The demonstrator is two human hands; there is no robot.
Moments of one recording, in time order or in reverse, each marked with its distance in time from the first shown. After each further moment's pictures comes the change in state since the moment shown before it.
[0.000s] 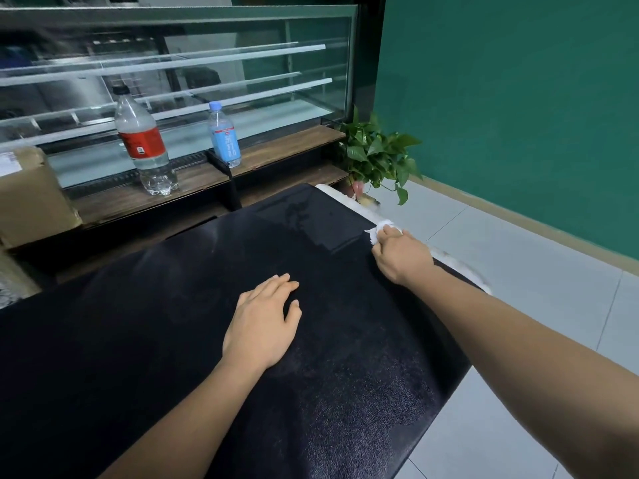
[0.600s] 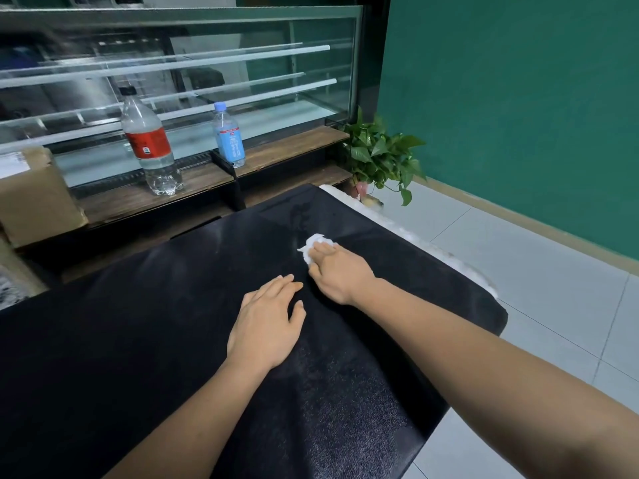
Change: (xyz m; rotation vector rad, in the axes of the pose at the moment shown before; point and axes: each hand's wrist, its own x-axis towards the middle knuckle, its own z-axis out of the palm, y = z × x) left_hand 0.001 -0.001 0.002 0.032 0.002 0.003; right_hand -0.009 -0.114 0.021 0.062 -0.022 -0.385
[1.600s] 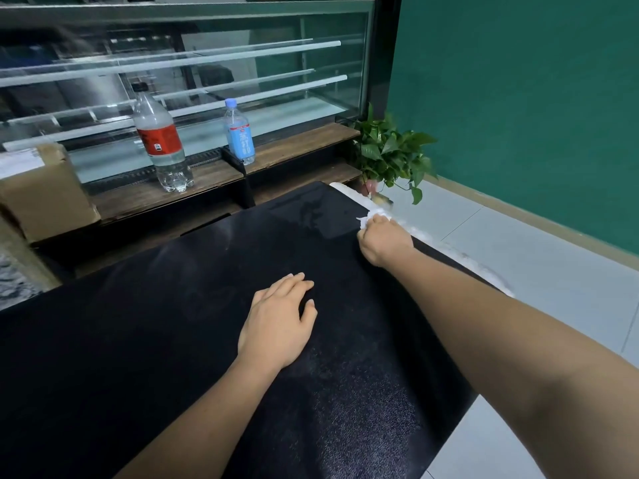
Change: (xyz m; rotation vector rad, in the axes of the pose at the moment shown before) left_hand -0.001 0.001 -0.002 -0.036 0.007 -0.011; right_hand 0.032 0.073 -0.020 -0.072 0.043 0.356
